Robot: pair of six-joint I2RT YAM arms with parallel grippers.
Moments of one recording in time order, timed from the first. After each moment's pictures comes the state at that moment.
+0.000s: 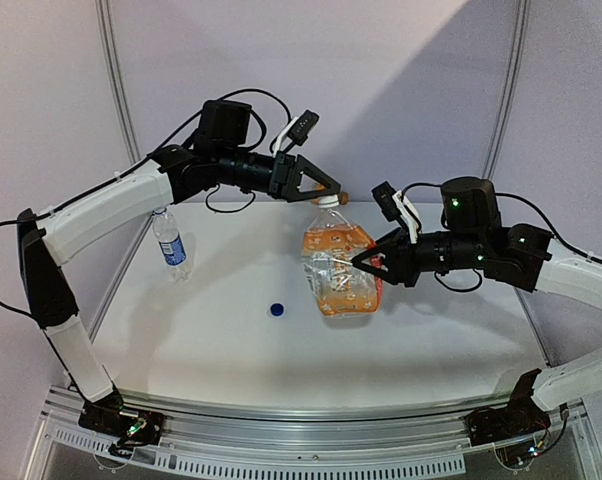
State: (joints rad) left arm -0.74 1.76 1.74 -0.30 0.87 -0.44; right arm 0.84 1.20 1.03 -0.25 -0.33 0.20
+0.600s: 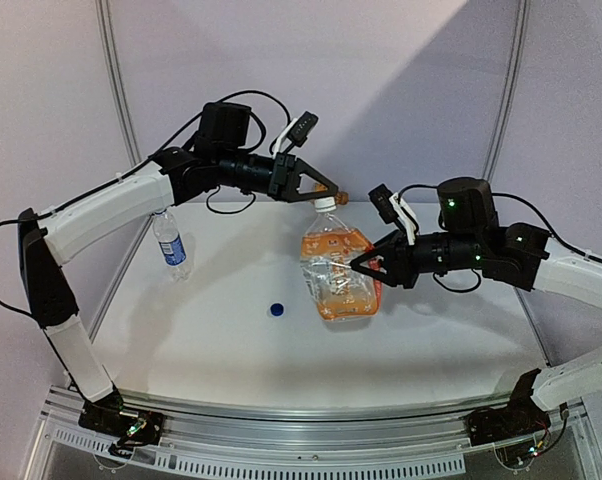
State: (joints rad) left arm -0.73 1.76 1.72 -0.28 0.88 -0.44; right arm 0.84 1.21 1.04 -0.27 -0.34 0.20
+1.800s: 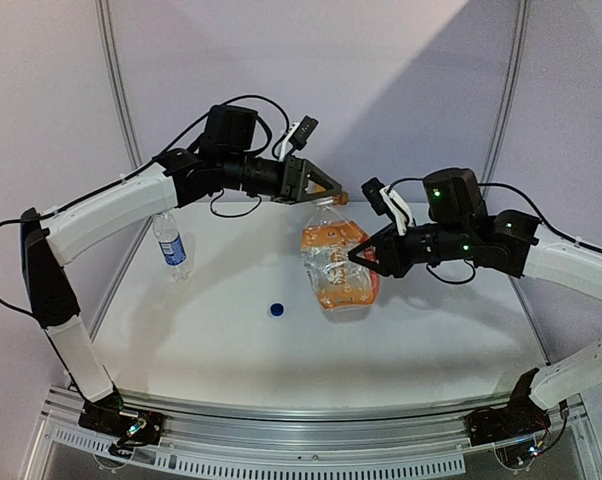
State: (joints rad) left arm -0.76 1.76 1.71 -0.29 0.70 -0.49; right arm 0.84 1.28 1.12 -0.34 -0.24 0.21
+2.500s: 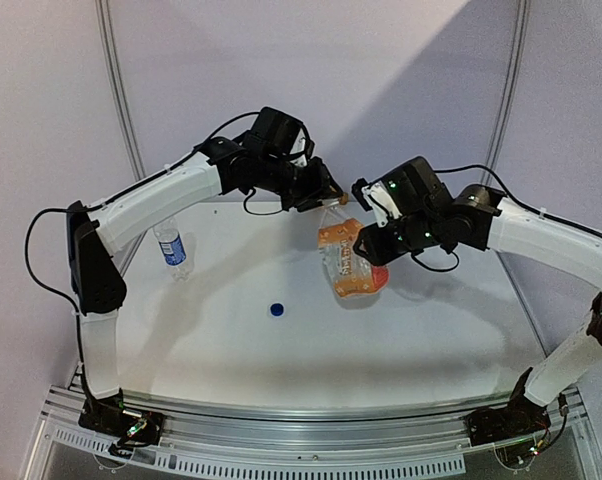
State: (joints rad) left arm -0.81 2.04 2.09 -0.65 0.17 -0.87; right arm 0.85 1.52 1.39 -0.64 0.13 0.25
